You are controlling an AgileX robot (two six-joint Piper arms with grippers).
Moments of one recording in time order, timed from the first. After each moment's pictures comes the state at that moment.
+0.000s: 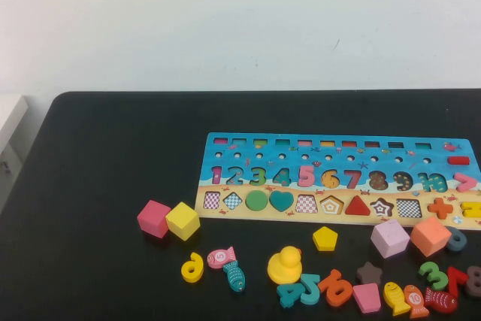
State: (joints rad) right arm -0.13 -0.02 0.02 -0.03 0.42 0.04; left arm -0.12 -0.01 0.02 -0.09 0.36 0.30
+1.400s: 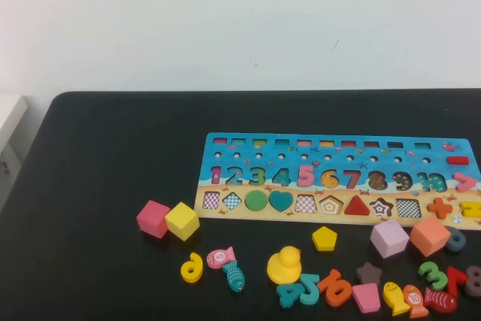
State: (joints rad) right arm -0.13 0.24 -0.57 -0.09 0.44 -0.04; left arm -0.12 -0.01 0.02 -0.09 0.36 0.30
